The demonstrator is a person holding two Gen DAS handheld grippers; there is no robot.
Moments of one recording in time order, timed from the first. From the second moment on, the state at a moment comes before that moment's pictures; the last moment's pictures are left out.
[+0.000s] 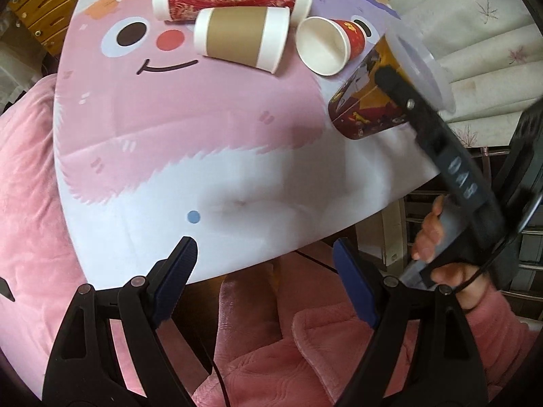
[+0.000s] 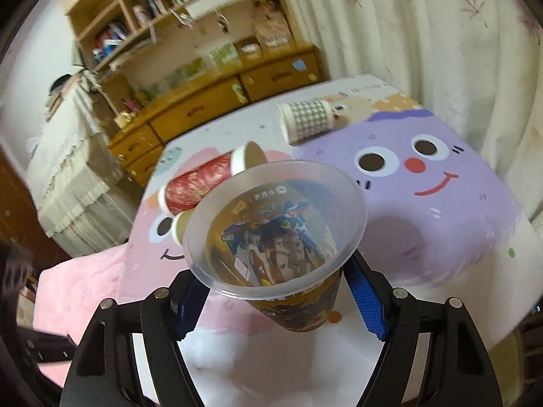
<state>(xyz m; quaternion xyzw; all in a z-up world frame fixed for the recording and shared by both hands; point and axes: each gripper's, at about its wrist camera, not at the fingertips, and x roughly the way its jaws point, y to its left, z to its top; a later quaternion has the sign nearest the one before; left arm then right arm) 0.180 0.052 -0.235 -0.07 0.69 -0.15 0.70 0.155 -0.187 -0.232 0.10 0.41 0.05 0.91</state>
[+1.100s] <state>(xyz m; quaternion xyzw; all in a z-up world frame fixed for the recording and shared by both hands) 0.157 0.090 -0.137 -0.16 0.61 -0.04 0.78 0.129 -0.186 -0.257 -0.14 0.64 0.20 0.73</state>
